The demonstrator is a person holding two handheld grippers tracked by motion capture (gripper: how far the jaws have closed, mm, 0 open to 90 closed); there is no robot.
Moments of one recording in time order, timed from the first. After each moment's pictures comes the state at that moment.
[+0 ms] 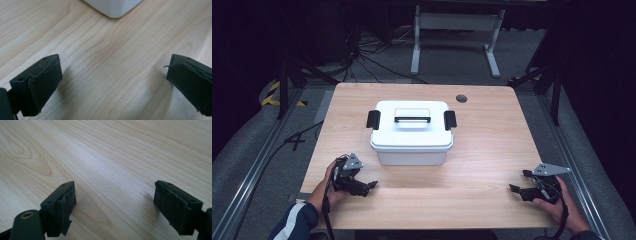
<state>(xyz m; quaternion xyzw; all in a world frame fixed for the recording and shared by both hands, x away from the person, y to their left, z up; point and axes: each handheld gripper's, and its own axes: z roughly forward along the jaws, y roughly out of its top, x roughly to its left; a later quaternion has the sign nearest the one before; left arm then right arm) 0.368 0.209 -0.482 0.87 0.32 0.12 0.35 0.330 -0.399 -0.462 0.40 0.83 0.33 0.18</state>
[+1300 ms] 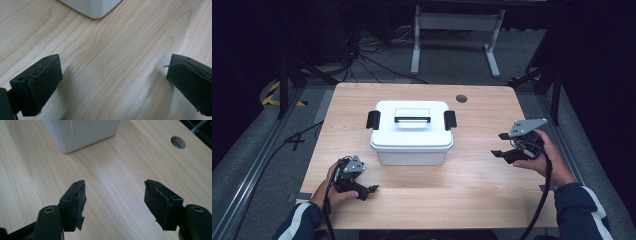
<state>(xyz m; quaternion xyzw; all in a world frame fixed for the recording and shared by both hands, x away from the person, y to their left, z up) 0.367 0.208 -0.482 0.88 0.29 0.11 0.36 0.400 -0.312 -0.340 0.24 0.90 0.31 0.19</state>
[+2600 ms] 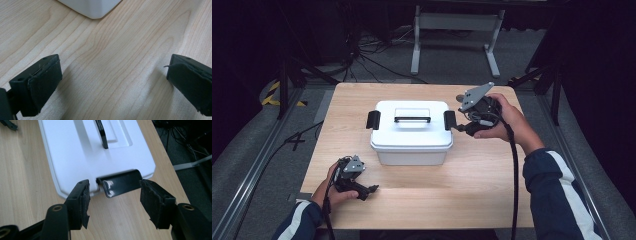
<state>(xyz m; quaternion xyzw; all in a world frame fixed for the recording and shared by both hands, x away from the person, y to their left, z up) 0.368 0.208 -0.482 0.88 0.29 0.11 0.36 0.440 -0.185 -0.263 0.11 0.94 0.26 0.20</state>
